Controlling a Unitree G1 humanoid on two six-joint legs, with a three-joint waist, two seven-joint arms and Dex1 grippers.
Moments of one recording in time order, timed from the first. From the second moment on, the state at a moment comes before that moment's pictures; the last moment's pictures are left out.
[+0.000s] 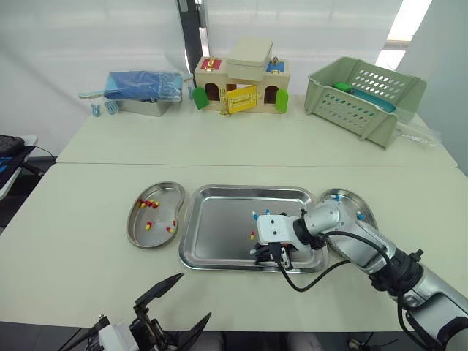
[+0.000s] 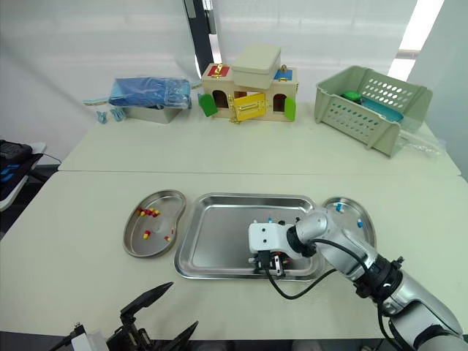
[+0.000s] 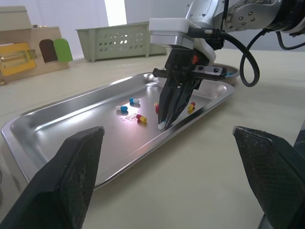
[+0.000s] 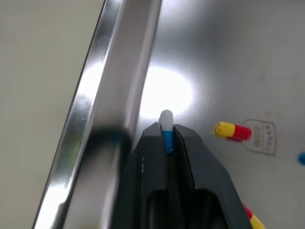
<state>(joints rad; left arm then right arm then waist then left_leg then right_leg) 0.64 0.39 0.08 -0.24 -0.47 -0.66 -1.02 -0.60 -0.61 0.60 -0.20 0.02 0.53 1.16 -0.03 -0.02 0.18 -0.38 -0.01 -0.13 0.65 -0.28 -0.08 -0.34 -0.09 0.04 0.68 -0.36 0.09</state>
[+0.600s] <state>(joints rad) 0.48 0.49 -0.05 -0.22 -0.51 -0.66 -1.17 -0.14 -0.97 -0.11 -0.28 0.29 0.58 1.13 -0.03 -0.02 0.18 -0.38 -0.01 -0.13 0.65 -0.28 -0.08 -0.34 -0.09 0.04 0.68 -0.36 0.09</state>
